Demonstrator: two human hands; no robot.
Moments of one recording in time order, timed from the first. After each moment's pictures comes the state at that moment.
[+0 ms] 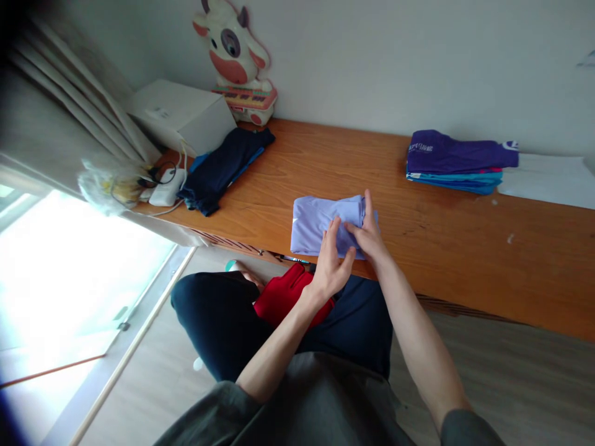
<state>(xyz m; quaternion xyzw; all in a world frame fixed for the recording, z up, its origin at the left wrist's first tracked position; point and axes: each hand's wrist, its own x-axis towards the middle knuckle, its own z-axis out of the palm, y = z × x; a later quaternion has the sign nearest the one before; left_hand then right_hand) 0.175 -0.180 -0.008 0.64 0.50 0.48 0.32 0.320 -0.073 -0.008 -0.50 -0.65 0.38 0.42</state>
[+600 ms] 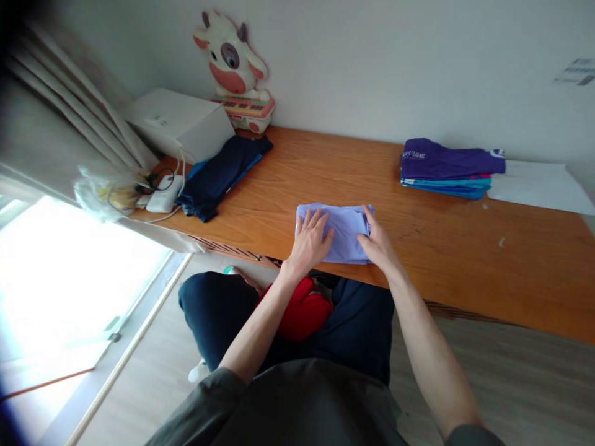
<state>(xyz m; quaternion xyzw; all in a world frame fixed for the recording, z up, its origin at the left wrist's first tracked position) 0.113 -0.115 0.025 0.74 0.62 0.20 0.12 0.355 -0.081 0.007 -0.58 -0.65 0.34 0.35</state>
